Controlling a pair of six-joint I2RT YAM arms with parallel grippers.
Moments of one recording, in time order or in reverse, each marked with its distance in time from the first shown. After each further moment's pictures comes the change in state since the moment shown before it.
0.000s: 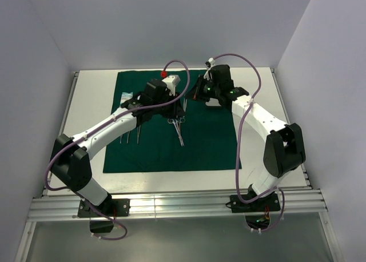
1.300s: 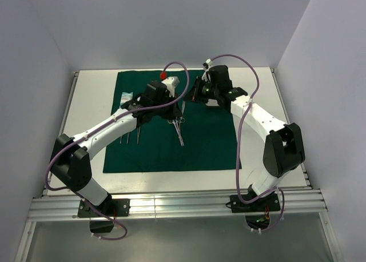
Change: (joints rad) left arm 0.000 0.000 -0.017 -0.001 -0.022 -0.004; right arm 0.014 0.000 0.000 -0.009 -0.025 0.001
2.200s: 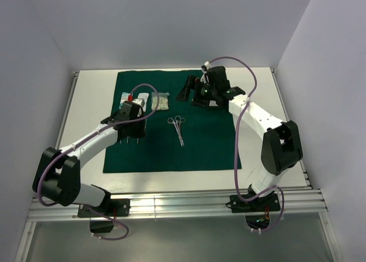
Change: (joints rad) left arm 0.227 -0.196 -0.423 -0.070 -0.196 0.046; right arm 0.006 0.033 0.021 -0.059 0.005 0.011
